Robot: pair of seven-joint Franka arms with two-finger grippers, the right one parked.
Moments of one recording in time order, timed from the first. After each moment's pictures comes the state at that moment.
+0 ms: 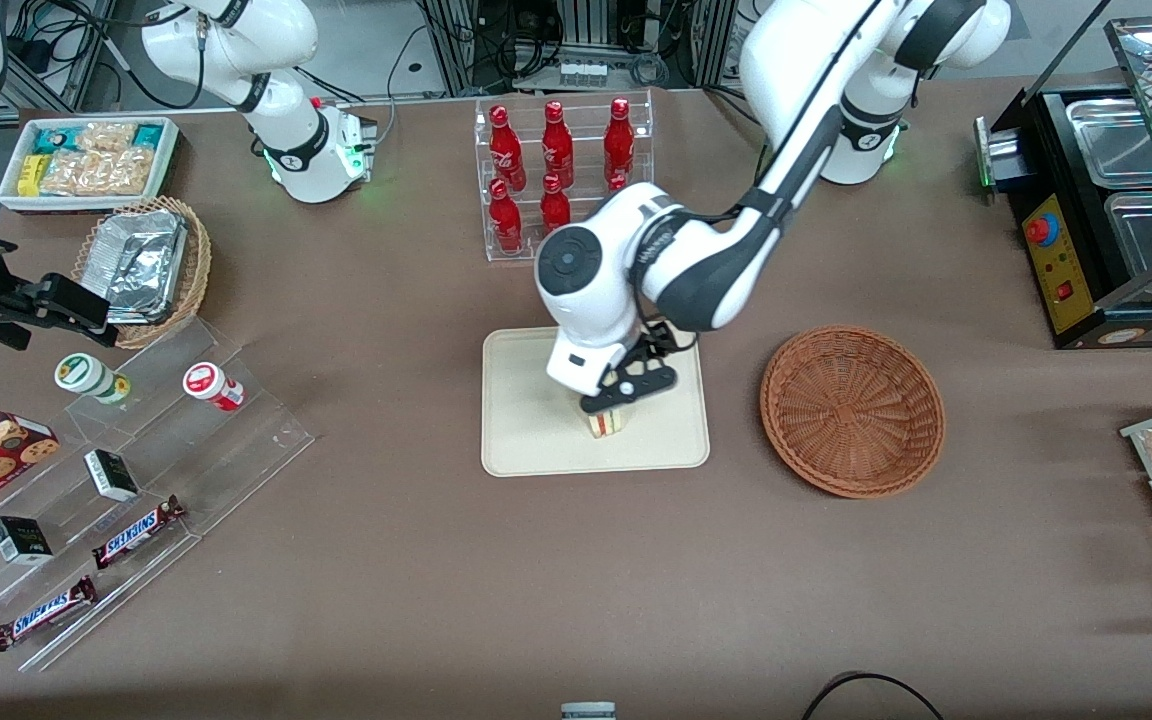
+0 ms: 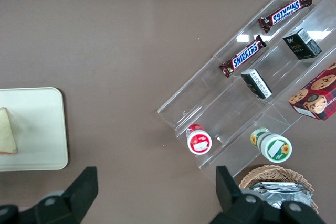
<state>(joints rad) -0.61 0.64 -0.15 -1.32 0.22 1.78 -1.11</state>
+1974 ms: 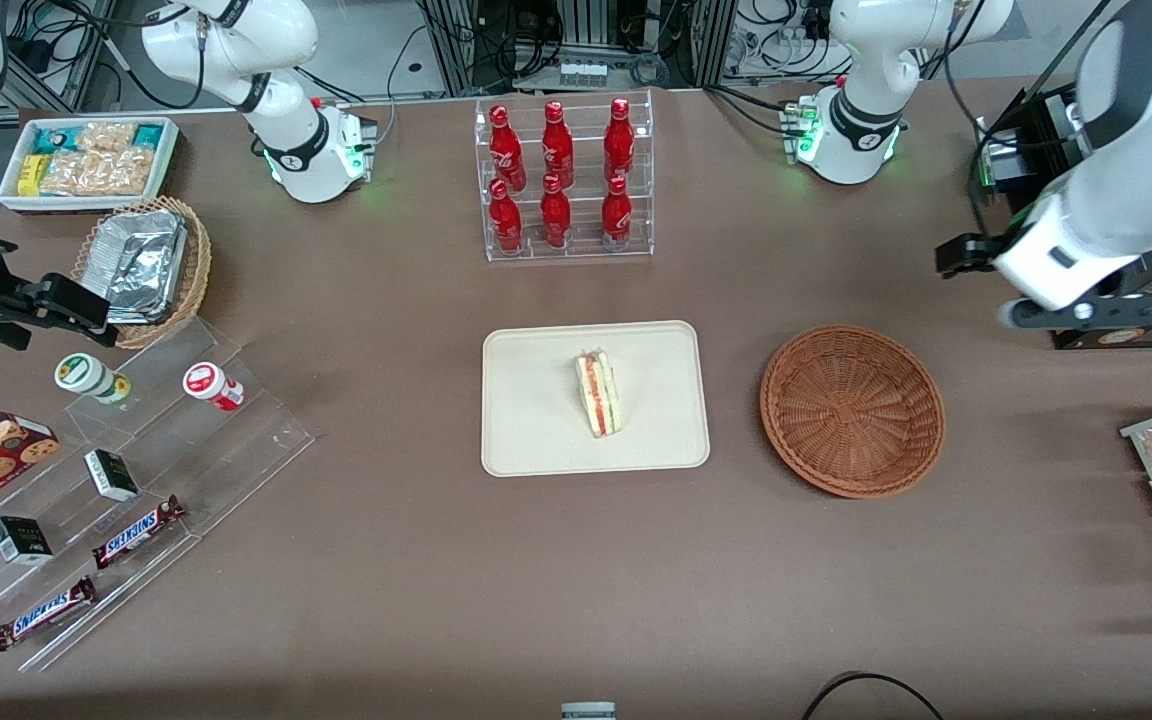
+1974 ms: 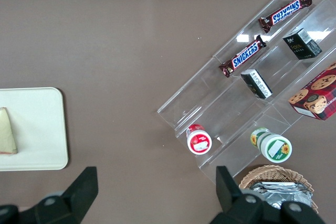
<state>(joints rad) -0.01 0.01 -0.11 -1.65 0.07 1.40 -0.11</state>
